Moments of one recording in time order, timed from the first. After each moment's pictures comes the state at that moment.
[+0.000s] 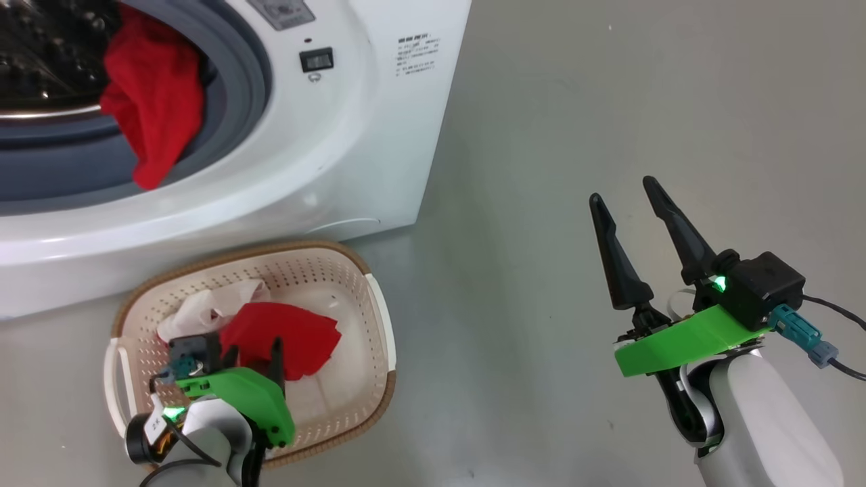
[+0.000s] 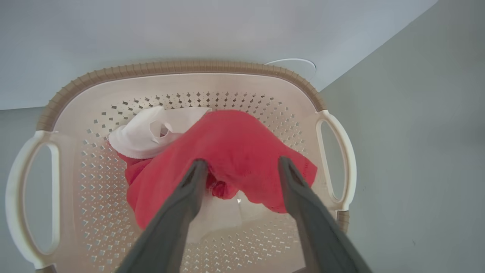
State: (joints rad) left arm -0.66 0.03 -0.24 1.25 -0.46 -0.05 -0.25; right arm -0.33 -0.06 0.13 0.22 0.30 0.12 -0.26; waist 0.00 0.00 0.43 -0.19
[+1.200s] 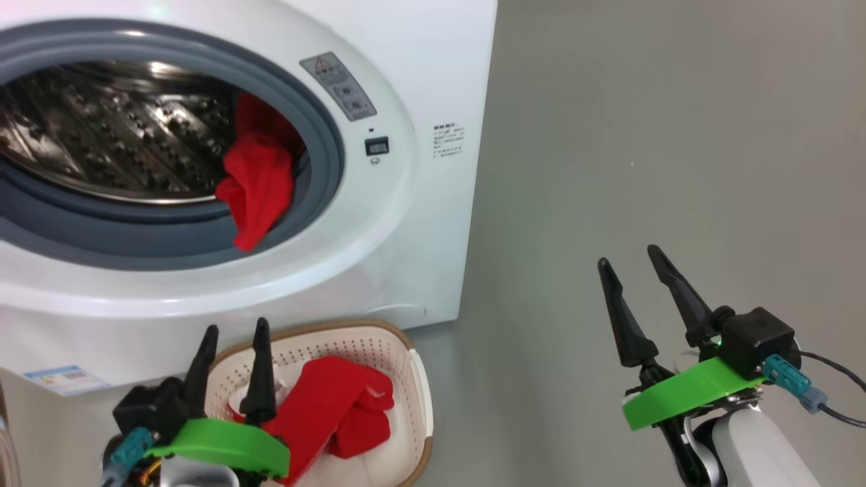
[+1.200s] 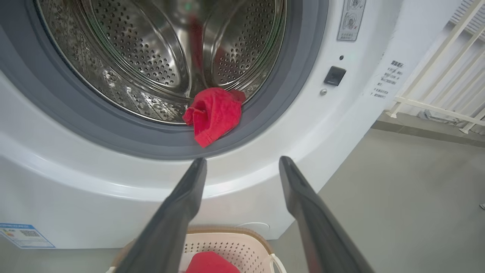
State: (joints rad) left arm -0.23 0.03 -0.05 0.42 -0.37 -0.03 -0.25; right arm -0.20 -0.05 0.12 0.25 0.31 0.12 -0.26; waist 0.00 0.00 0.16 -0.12
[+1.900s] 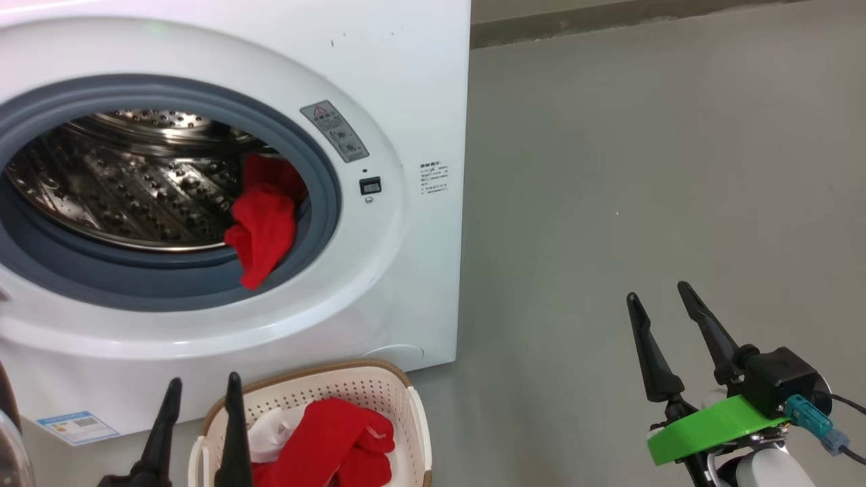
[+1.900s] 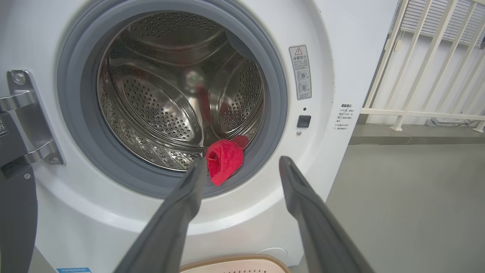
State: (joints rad) left arm 0.06 0.04 0.00 0.05 -0.20 0.03 -0.25; right arm -0.09 -0.05 0.04 0.20 0.25 0.12 -0.26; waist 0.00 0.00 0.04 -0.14
